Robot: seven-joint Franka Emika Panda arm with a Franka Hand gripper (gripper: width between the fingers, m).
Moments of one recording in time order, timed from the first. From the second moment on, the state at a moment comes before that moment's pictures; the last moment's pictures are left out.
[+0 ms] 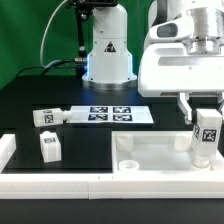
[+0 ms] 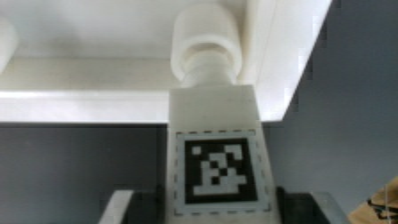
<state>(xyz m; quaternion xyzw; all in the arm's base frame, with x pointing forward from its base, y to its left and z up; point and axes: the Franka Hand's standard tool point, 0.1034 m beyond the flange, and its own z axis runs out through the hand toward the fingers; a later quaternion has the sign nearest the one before) 0.625 0.119 0.092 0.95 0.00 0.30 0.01</state>
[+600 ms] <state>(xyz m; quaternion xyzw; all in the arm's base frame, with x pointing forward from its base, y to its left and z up) 0.621 0.115 0.078 0.96 0.00 0.30 0.01</state>
